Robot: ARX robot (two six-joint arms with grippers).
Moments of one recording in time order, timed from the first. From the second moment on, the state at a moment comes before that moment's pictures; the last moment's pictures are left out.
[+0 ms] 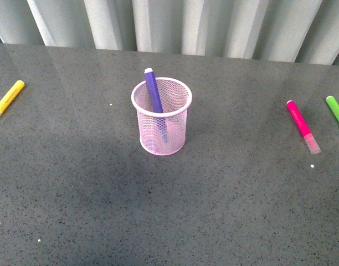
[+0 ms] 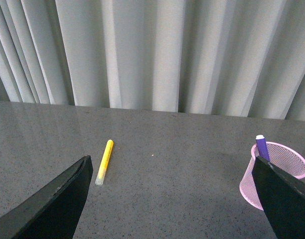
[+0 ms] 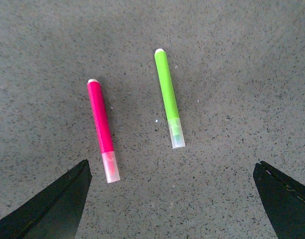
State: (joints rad) left arm 0.00 0.00 0.01 0.00 0.00 0.00; right arm -0.08 1.60 0.83 -0.06 0.07 0.14
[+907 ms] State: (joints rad) left arm 0.00 0.00 0.01 0.00 0.00 0.00; right arm 0.06 1.98 1.12 -0.08 0.11 0.13
